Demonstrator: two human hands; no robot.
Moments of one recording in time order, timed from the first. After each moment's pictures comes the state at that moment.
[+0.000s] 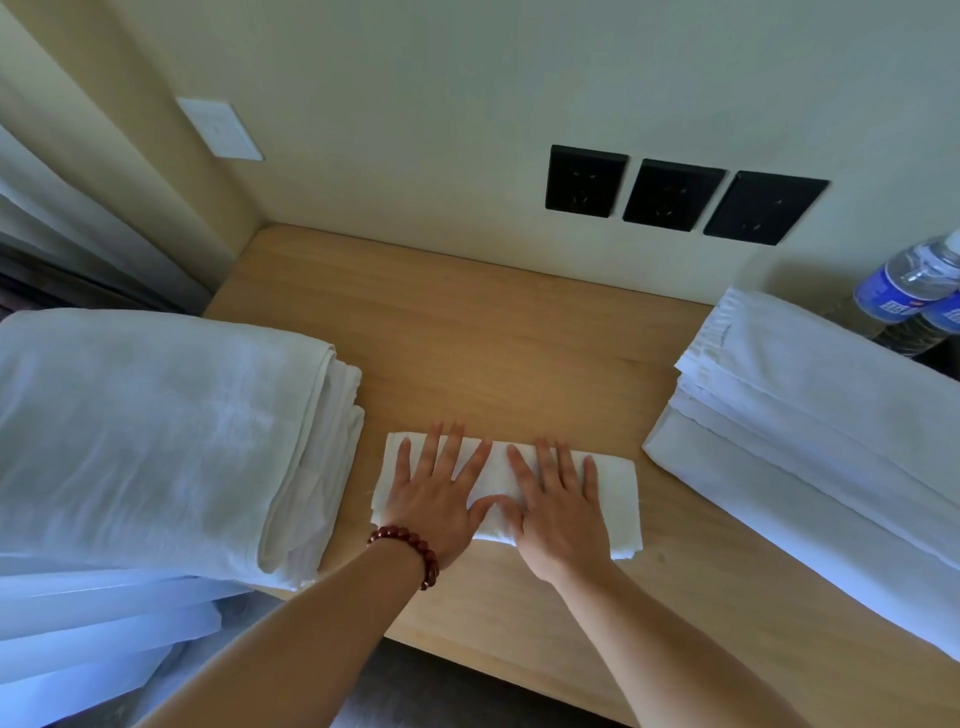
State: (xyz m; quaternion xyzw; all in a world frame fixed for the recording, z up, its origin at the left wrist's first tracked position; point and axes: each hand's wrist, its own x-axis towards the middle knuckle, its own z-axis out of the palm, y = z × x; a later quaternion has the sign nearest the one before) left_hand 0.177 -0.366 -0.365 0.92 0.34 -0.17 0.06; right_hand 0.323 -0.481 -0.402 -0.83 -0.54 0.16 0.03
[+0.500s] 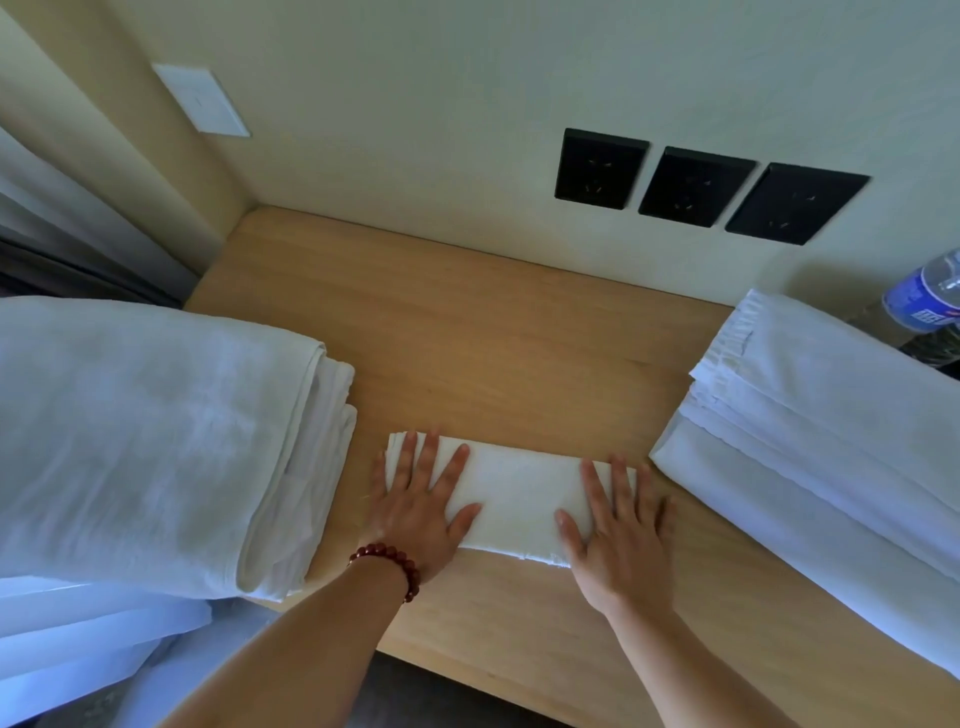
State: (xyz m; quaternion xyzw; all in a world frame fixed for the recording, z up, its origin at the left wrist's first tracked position) left_hand 0.162 -0.356 -0.396 0.90 0.39 -0.19 0.08; right_hand 0.357 -0.529 -0.418 -0.90 -0.42 0.11 0.02
